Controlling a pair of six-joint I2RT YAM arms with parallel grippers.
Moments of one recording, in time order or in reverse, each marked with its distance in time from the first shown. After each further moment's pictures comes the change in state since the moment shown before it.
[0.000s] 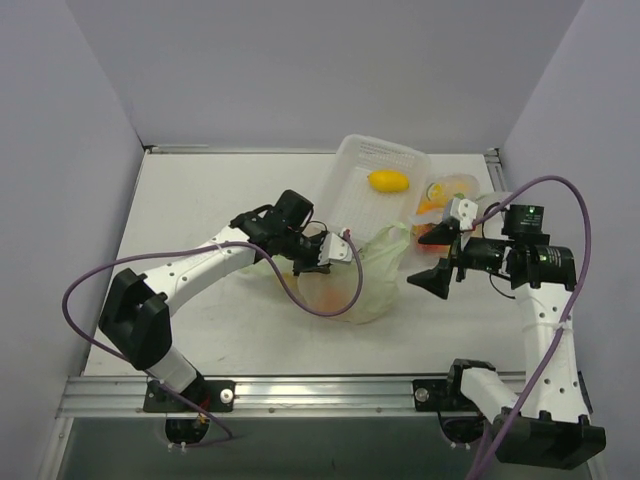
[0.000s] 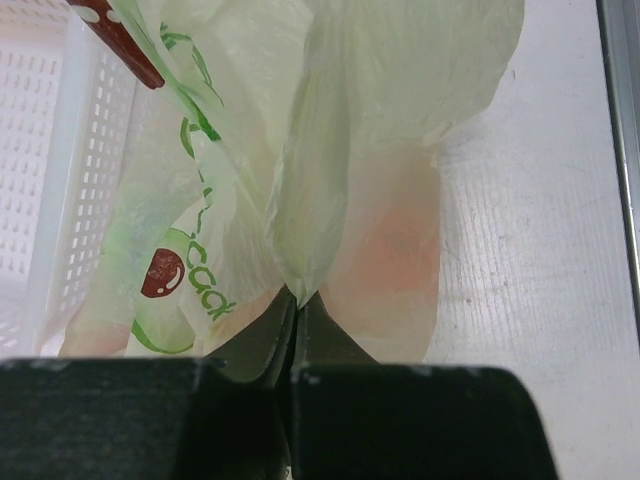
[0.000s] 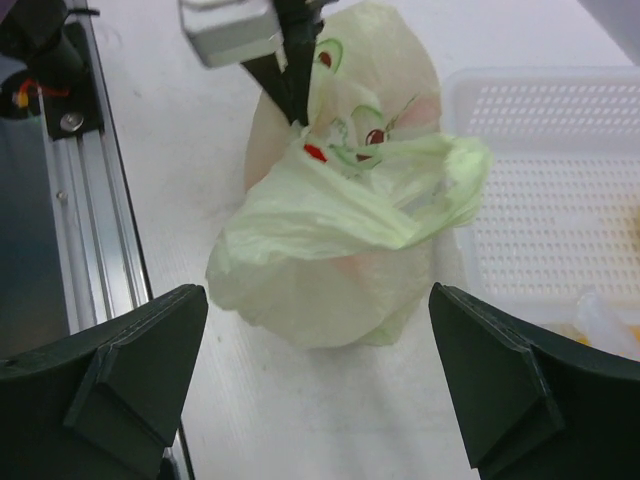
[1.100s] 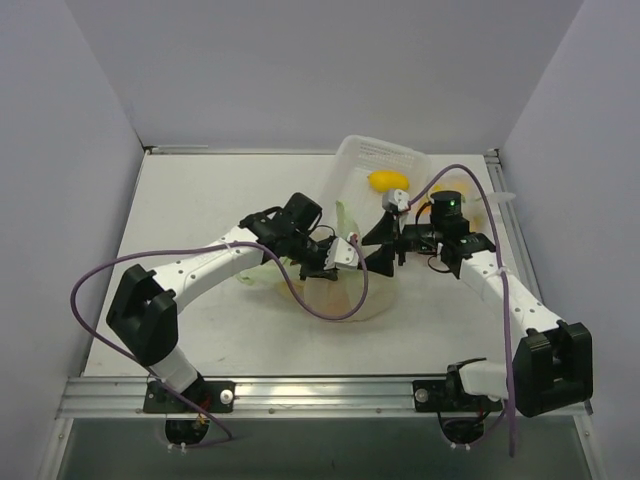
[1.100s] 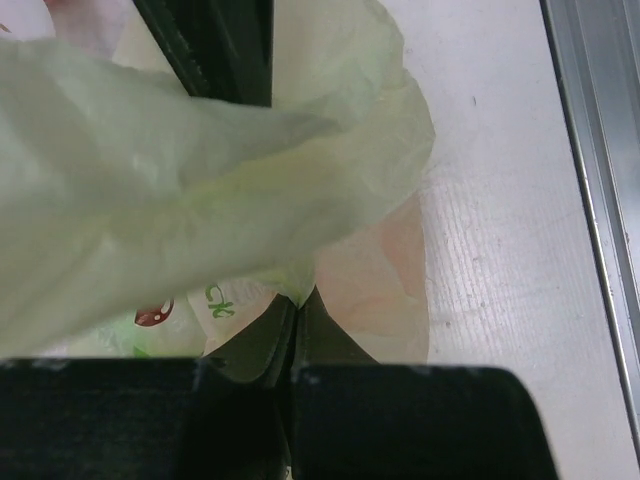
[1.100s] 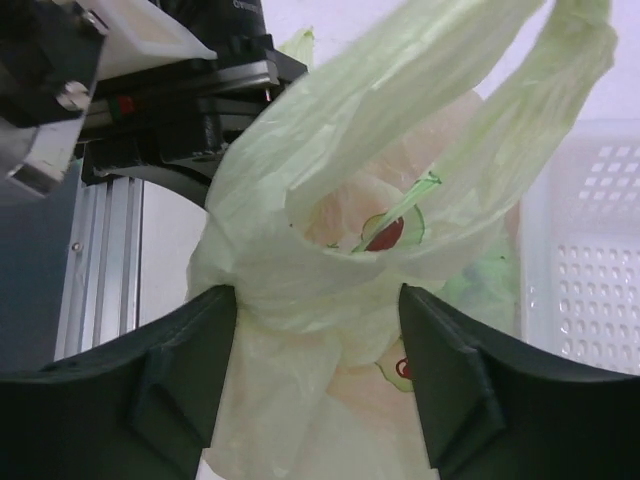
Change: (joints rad) left arm -0.034 0.042 0.031 -0.012 0.057 0.003; right arm 0.348 0.275 -0.284 0.843 0.042 0.476
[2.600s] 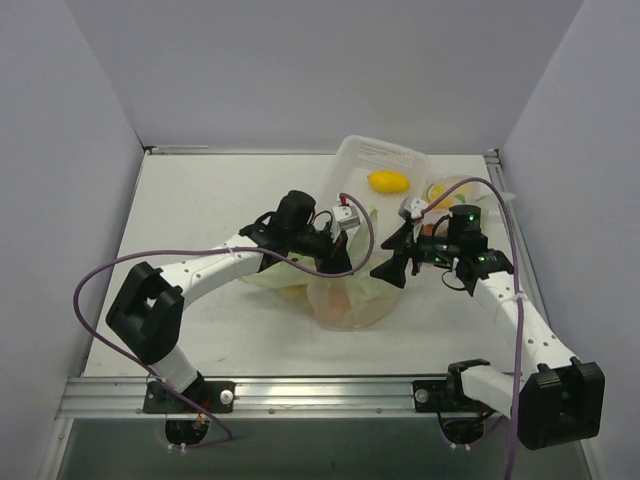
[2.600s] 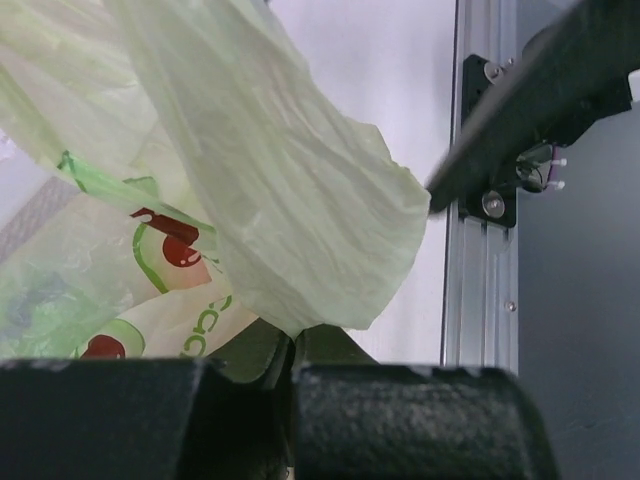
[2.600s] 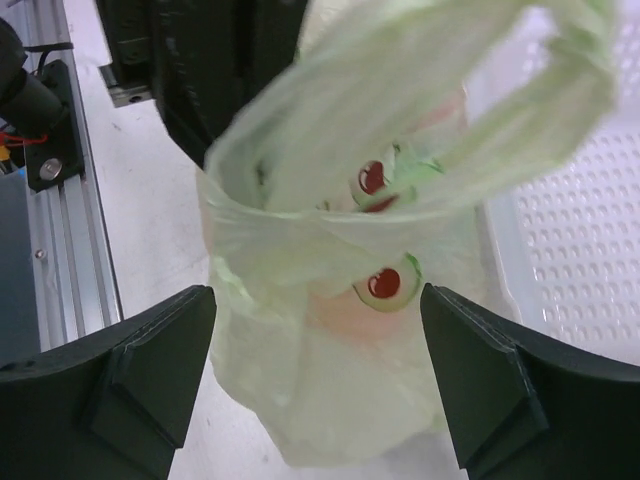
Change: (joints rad) left arm 0.033 0.013 -0.129 0.536 0.107 -0.844; right arm -0.029 -0.169 -0.090 -0.071 0.153 0.042
